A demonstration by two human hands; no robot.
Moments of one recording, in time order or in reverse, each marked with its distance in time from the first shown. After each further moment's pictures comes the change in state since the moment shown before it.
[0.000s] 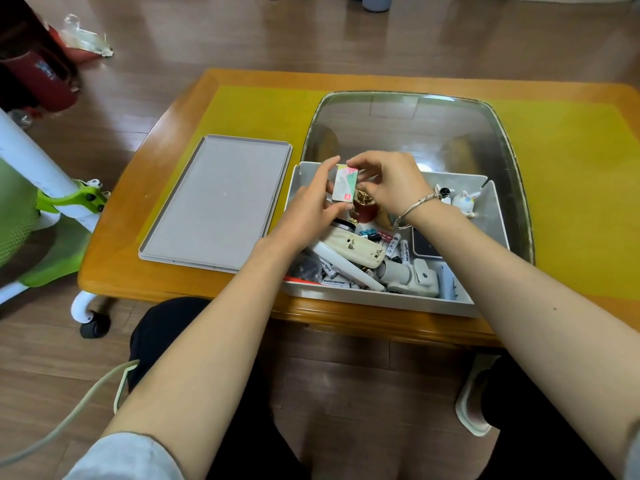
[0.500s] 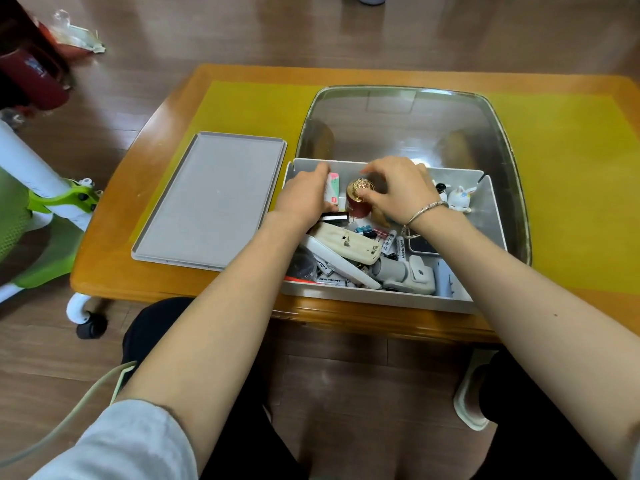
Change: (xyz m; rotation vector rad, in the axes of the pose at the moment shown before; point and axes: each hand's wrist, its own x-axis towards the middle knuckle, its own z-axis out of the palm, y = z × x) left_hand 0.029 0.006 -0.001 0.545 -0.061 -0.119; right_hand -0.010 0.028 0.001 -0.368 -0.037 0.083
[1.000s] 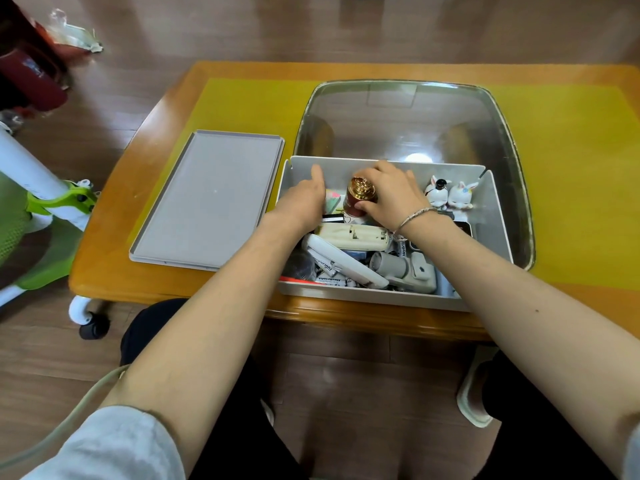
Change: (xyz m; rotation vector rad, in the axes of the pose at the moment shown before) left_hand -0.004 -0.002 0.003 0.109 -0.114 0.007; right_hand 0.001 0.000 0.020 -0.030 -0.076 -0.017
